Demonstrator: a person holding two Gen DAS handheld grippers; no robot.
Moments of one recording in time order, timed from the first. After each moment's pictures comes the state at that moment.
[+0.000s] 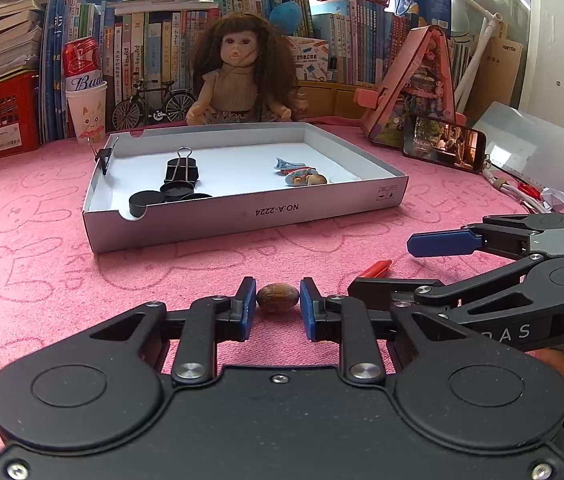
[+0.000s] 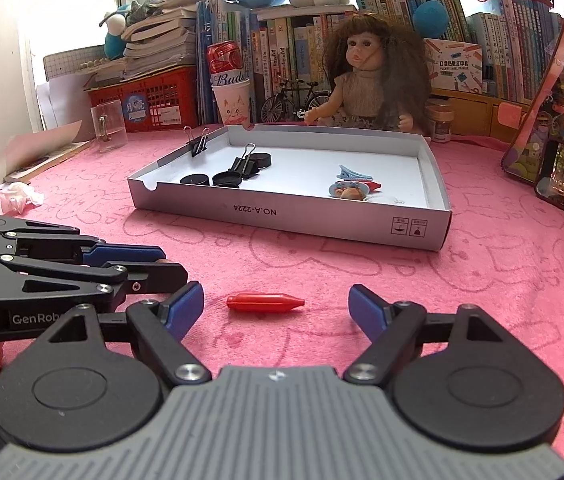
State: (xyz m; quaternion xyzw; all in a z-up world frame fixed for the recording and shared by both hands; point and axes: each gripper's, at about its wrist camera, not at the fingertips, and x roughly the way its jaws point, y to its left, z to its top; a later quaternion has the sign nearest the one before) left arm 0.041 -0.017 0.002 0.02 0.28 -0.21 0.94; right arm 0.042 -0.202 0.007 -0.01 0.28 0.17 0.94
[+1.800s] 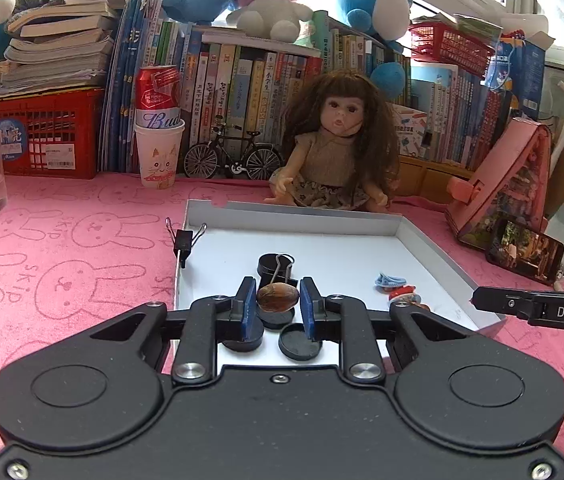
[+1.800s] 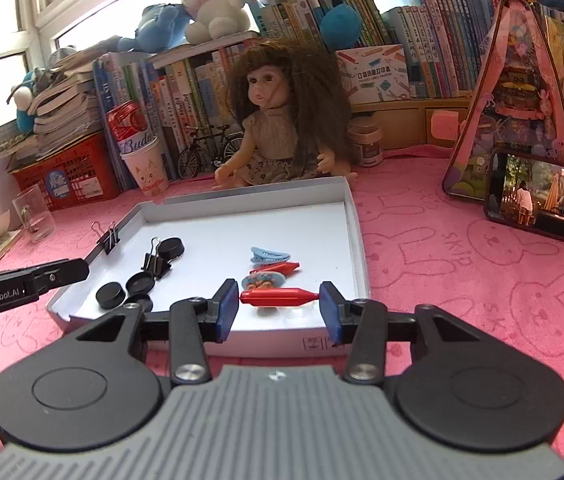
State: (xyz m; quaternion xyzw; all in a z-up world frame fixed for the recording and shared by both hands) left arm 0.152 0.022 0.050 -0.06 0.25 -0.11 0.96; right arm 0.137 -0.249 0.051 0.10 0.29 0.07 0.95
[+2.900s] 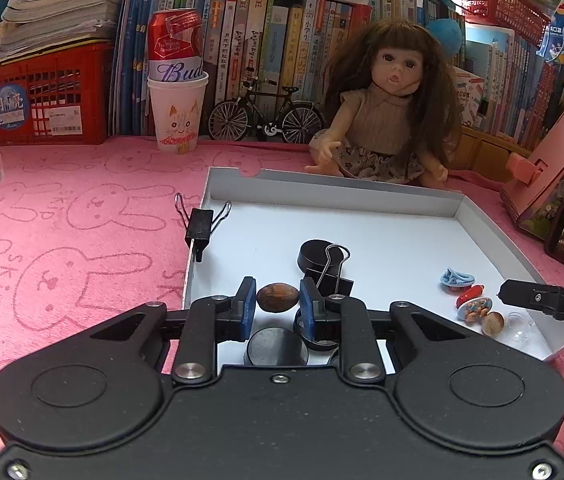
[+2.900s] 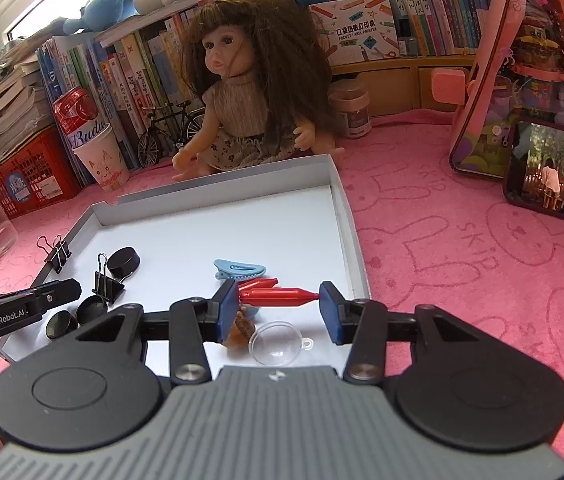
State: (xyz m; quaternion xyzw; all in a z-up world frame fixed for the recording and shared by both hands) left arm 0.221 0.016 0.019 -0.05 0.31 -0.07 0.95; right arm 0.194 -0.245 0.025 0.11 0.33 0.05 0.93
